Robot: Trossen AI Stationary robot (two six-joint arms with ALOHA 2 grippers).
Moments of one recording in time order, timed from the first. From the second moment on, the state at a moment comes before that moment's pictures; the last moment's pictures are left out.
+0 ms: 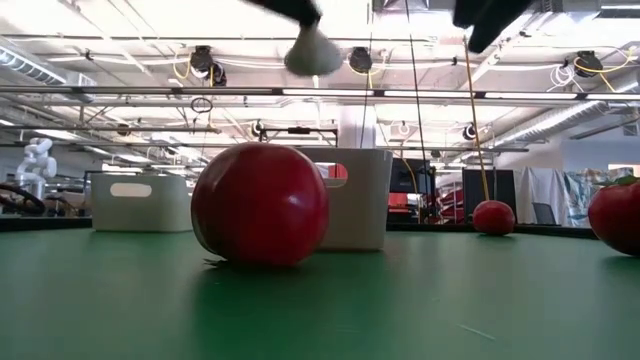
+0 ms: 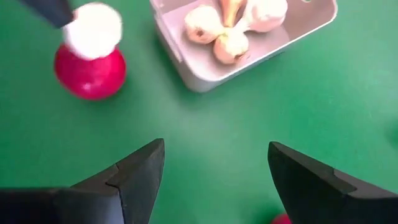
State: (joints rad) left arm -0.52 1.75 1.34 -0.43 -0.39 0.10; right arm 0.59 1.93 1.78 -1.32 0.50 1.14
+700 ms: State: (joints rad) left arm -0.17 1.71 1.34 -0.68 -0.06 0.48; right arm 0.38 1.93 1.78 -1.30 0.35 1.20
